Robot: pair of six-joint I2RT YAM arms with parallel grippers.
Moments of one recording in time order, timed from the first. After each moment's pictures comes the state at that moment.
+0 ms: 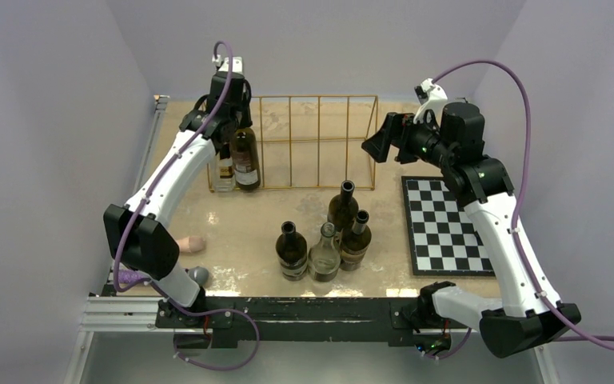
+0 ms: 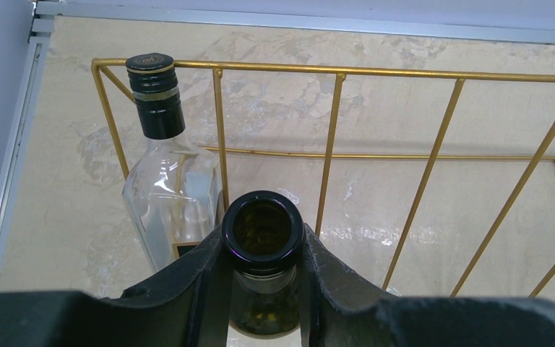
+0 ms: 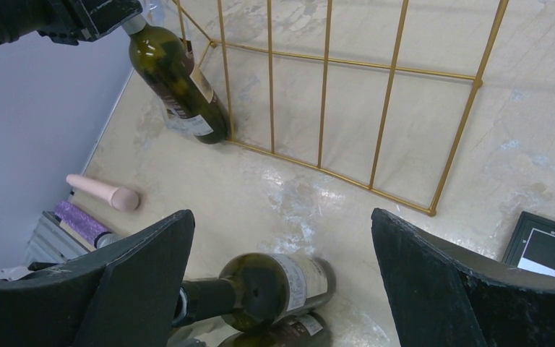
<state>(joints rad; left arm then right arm) -0.35 1.63 1.63 -0.54 -0.37 -0.24 0.26 1.14 1.39 -0.63 -0.32 0.32</state>
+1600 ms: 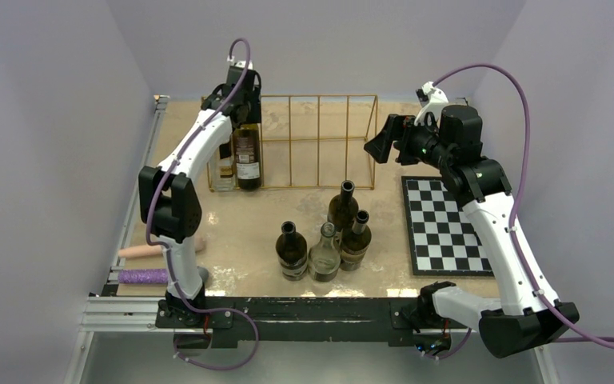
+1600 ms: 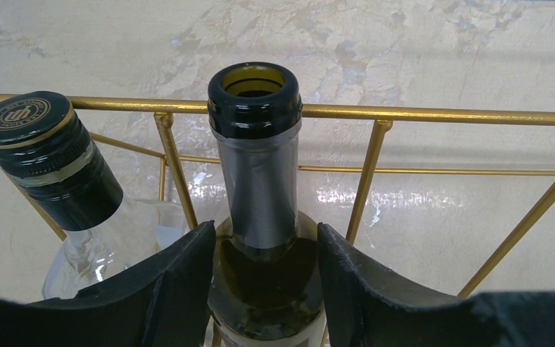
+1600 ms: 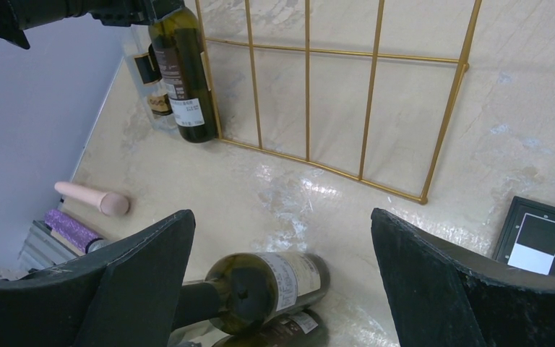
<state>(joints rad) -0.29 1.96 1.84 -0.59 -0.33 -0.22 0.24 1.13 1.34 -0.62 -0.30 0.33</state>
